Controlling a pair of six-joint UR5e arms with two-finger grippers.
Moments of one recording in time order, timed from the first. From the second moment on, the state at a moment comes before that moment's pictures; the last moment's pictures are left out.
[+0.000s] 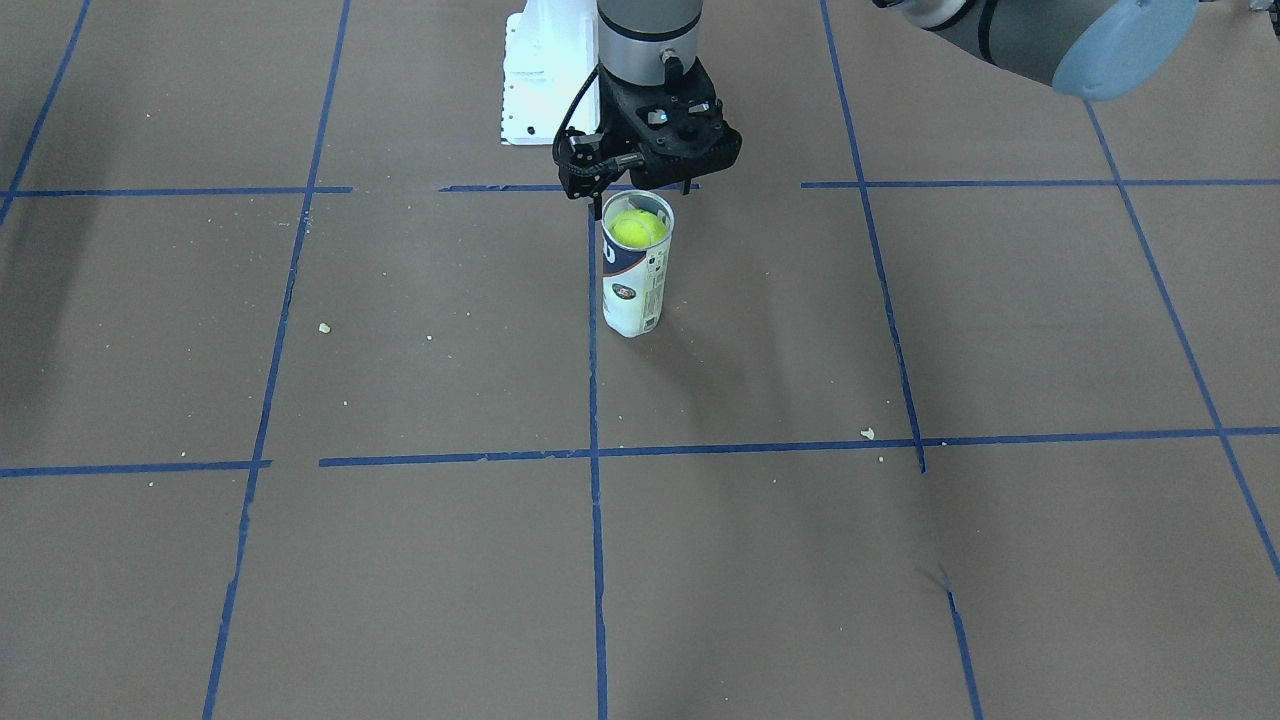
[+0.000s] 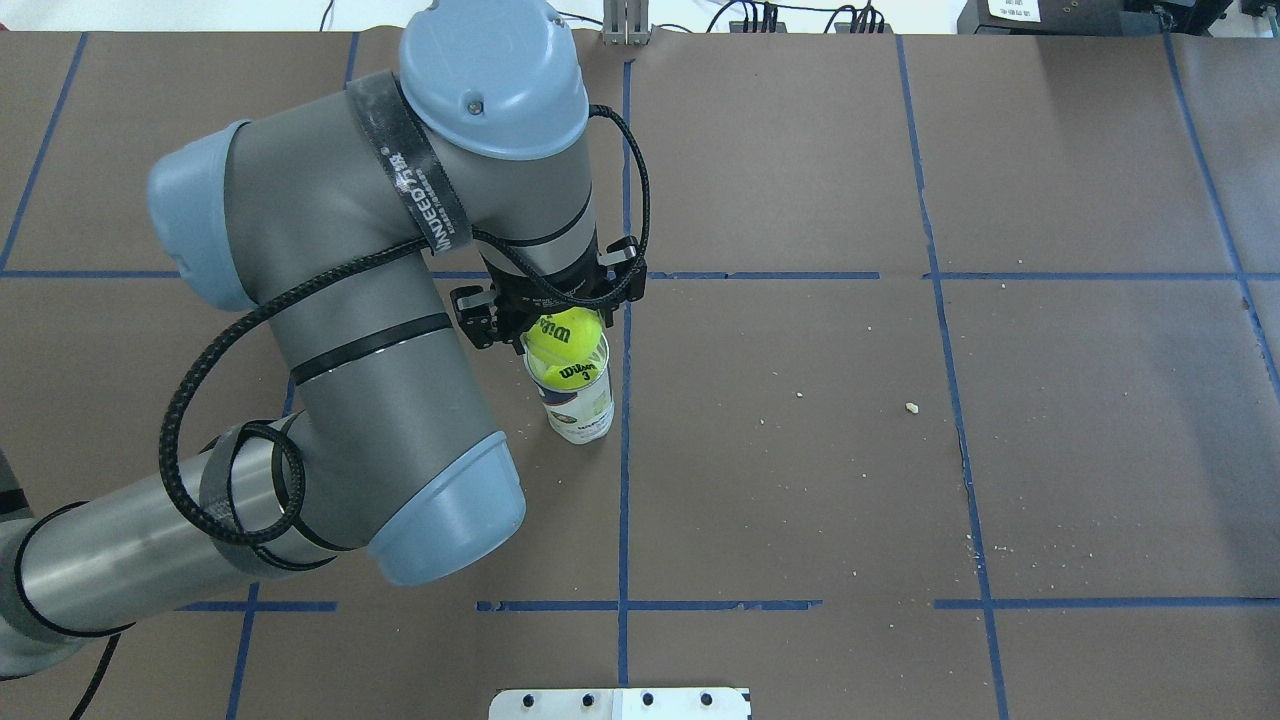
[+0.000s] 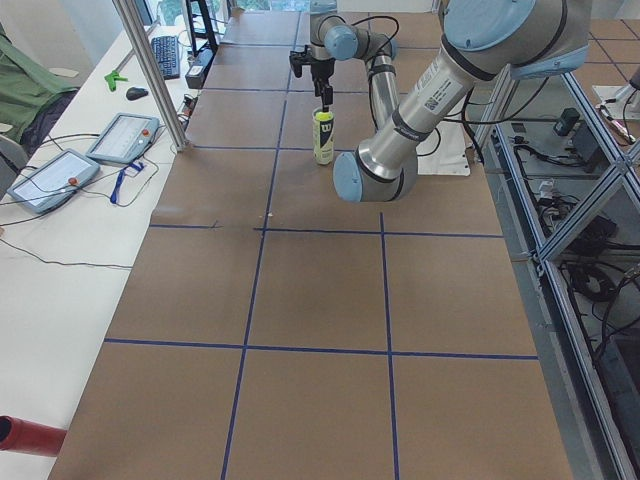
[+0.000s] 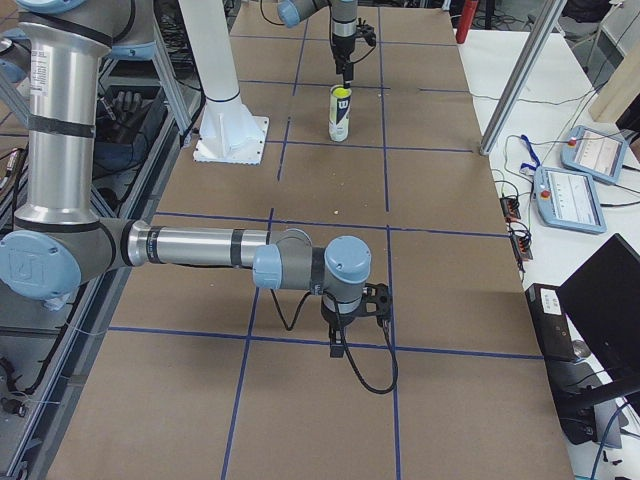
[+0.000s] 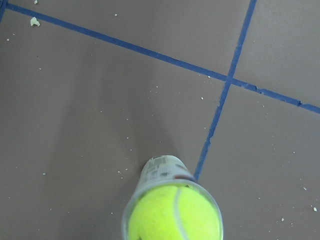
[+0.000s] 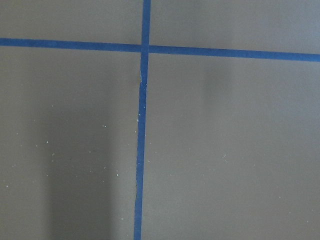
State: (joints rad) left arm -0.60 -2.50 -1.85 -1.10 -1.95 -1.46; right arm 1.54 -1.71 1.70 -1.58 2.29 -0.01
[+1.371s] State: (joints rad) left arm -0.95 -2.14 -2.01 -1.20 -2.09 -0.81; right arm 1.54 -1.71 1.70 -1.58 2.29 -0.01
